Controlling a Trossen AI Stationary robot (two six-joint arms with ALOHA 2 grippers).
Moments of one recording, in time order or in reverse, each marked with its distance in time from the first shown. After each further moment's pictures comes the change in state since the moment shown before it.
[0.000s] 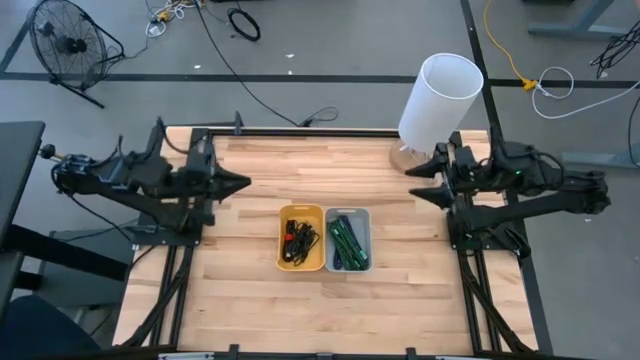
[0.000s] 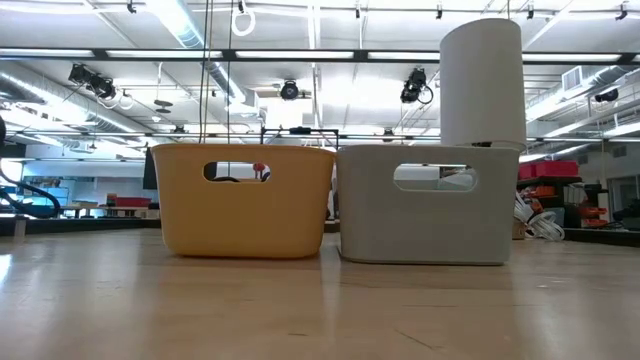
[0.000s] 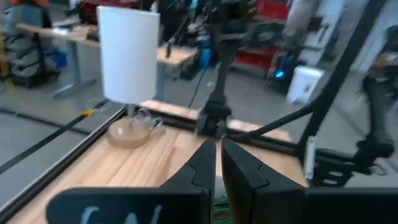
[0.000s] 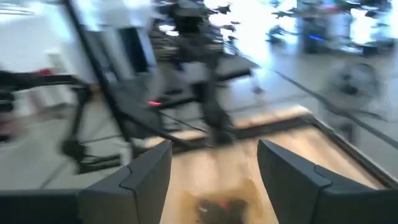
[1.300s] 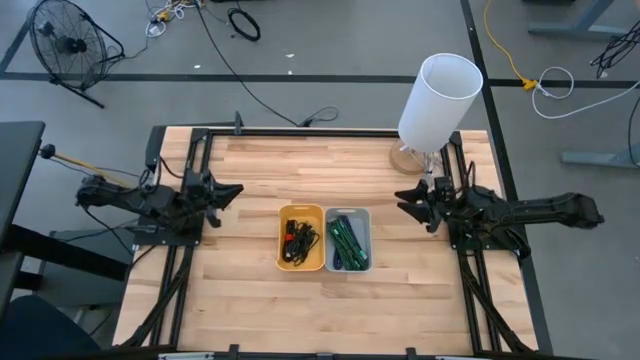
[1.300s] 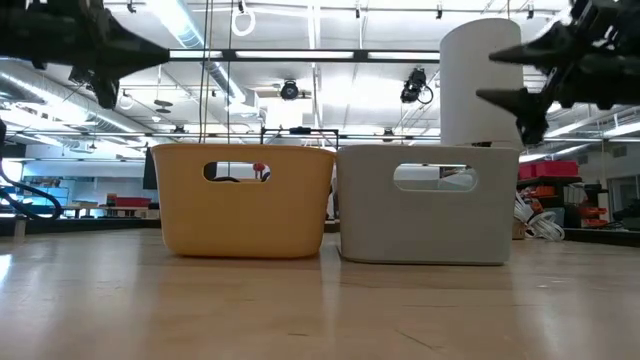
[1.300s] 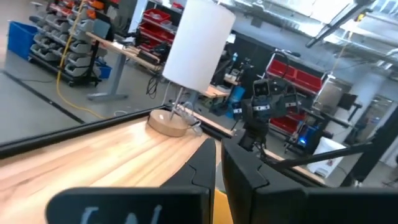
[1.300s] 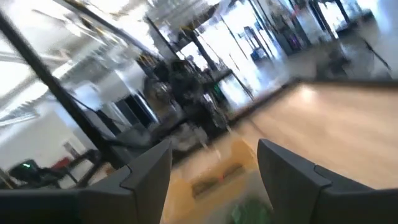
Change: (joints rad) left arm -0.014 -0.633 -0.870 0.456 -0.233 -0.118; right arm -0.068 -0.347 -0.948 0.787 0.095 0.340
